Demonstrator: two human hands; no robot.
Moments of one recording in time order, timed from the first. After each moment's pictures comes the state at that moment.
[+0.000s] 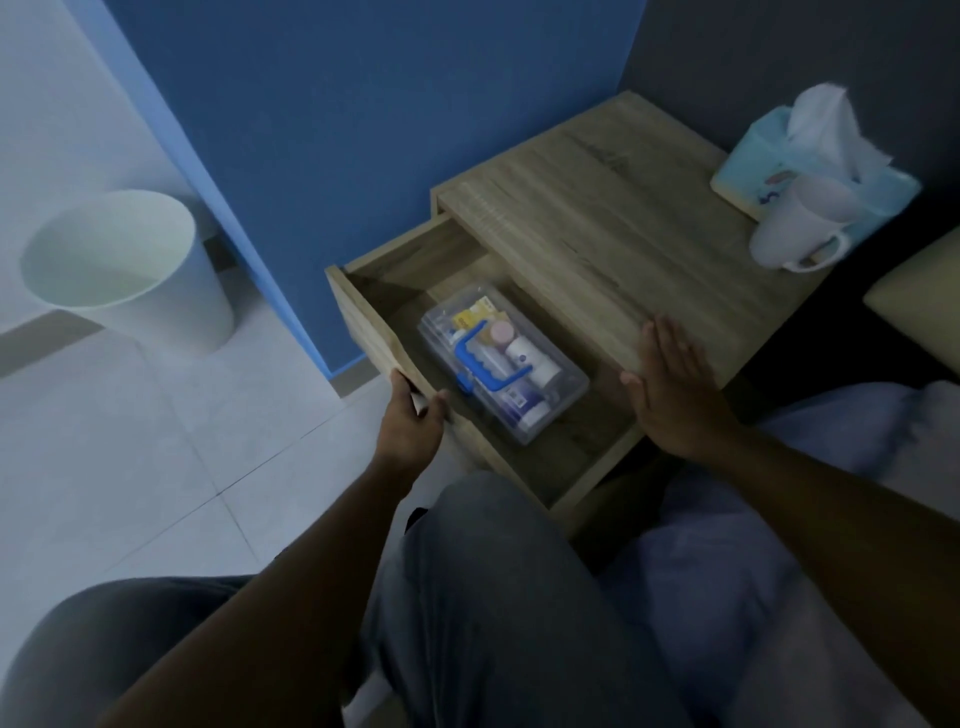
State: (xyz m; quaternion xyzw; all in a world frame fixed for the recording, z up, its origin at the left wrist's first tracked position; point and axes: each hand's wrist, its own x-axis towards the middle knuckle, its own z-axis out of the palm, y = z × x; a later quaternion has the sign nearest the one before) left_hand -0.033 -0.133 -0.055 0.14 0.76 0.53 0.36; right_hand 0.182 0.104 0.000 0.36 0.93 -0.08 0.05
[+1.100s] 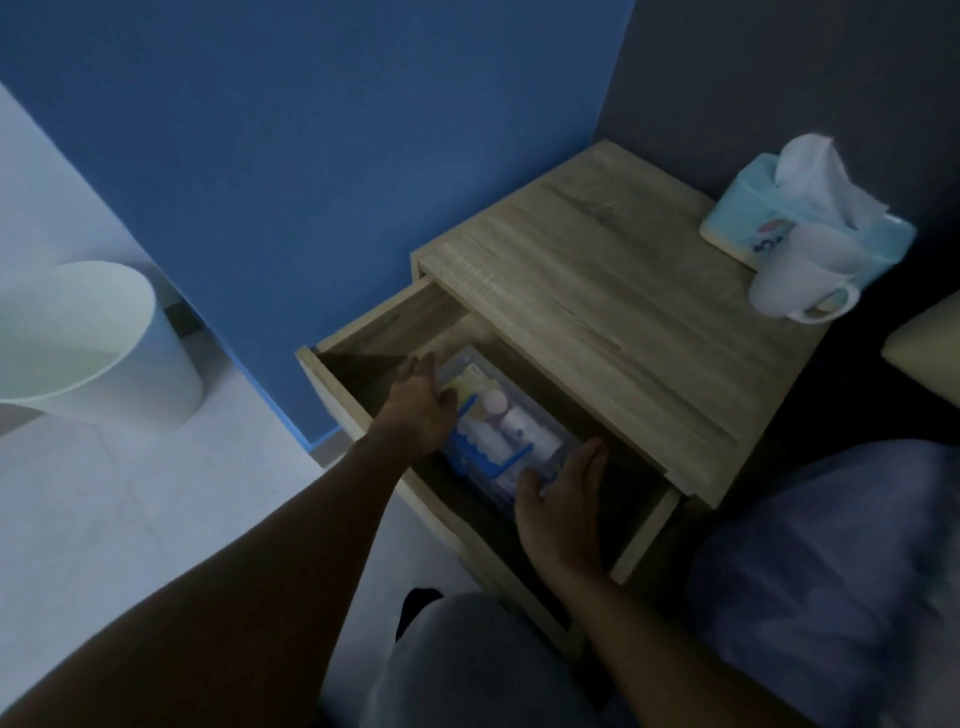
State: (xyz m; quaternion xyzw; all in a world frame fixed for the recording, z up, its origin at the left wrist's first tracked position) left_hand -0.116 -0.043 -0.008 0.33 0.83 0.31 0.33; right_hand 0.080 -0.023 -0.025 0.61 0.68 -0.39 -0.10
